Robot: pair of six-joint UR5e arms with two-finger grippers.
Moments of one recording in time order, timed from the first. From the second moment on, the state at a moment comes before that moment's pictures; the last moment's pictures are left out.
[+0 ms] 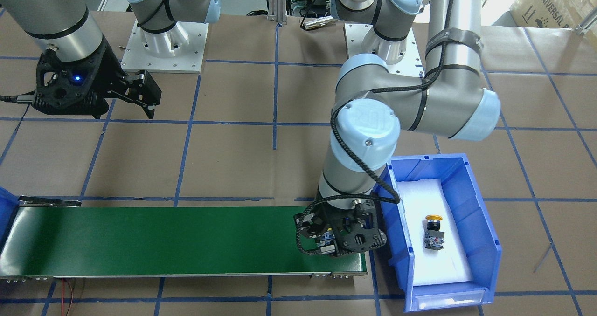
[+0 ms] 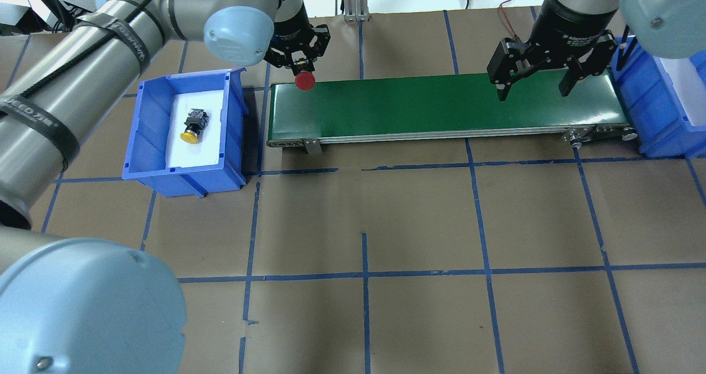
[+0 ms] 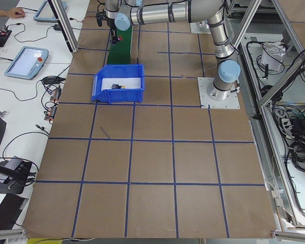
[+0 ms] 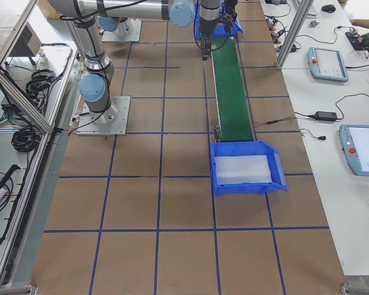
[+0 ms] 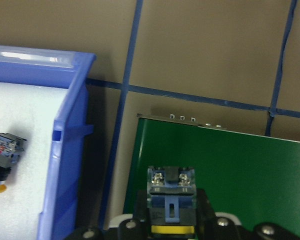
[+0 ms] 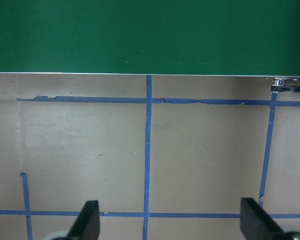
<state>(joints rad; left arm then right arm) -1.78 -2.14 -1.28 -1.16 1.57 -0.45 1.53 -1.51 1.53 -1.57 -1.58 -0.07</state>
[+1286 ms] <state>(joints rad) -1.78 -2.17 -1.27 -1.09 1.57 -0.45 1.53 -1.51 1.53 -1.57 -1.58 -0.07</state>
